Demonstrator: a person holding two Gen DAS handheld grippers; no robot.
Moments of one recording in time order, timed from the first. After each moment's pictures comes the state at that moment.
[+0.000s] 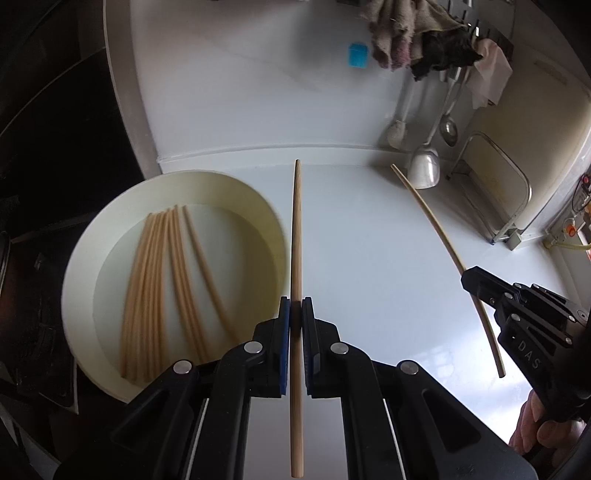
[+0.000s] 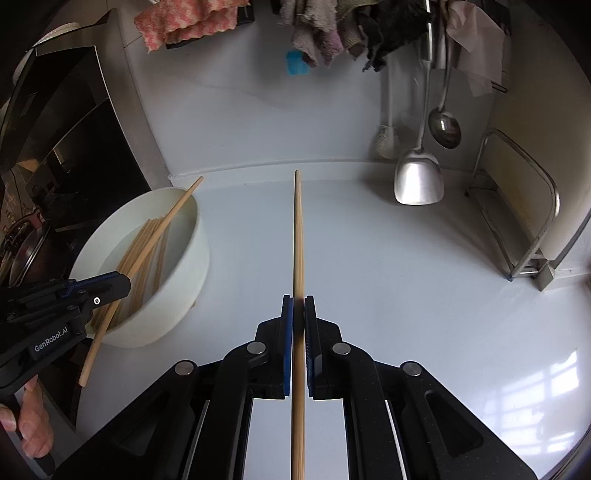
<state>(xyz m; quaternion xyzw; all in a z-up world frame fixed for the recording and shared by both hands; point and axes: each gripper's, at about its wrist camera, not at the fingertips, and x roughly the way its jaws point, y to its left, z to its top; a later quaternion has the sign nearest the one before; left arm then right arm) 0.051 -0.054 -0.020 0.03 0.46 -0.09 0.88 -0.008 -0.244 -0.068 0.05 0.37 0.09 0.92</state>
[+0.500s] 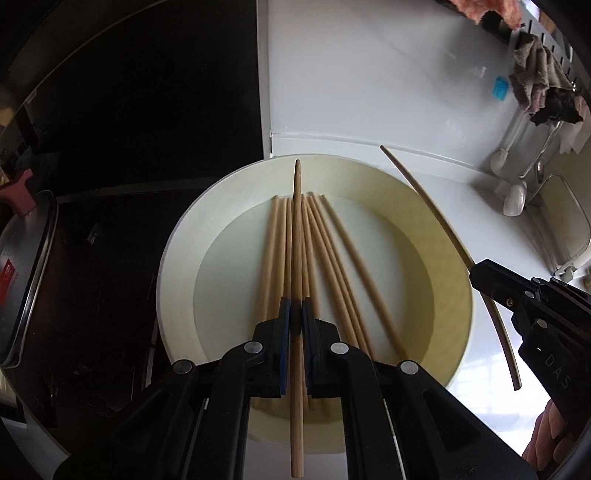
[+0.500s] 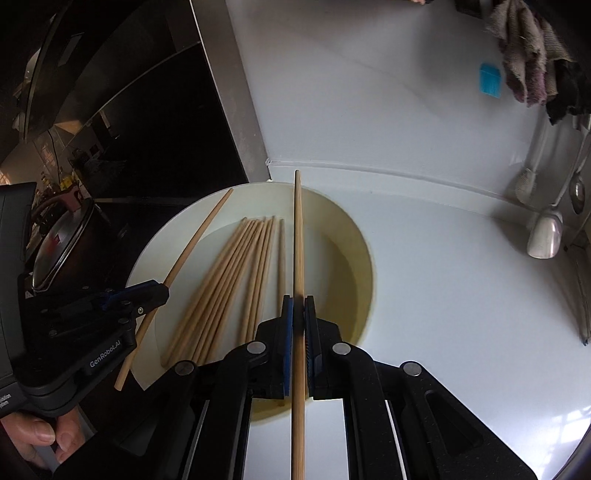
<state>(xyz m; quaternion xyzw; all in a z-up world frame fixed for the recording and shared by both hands) 0.102 0.090 -0.041 0.00 0.49 0.00 0.87 0.068 -0.079 -0.053 0.01 0.40 0.19 0.90</state>
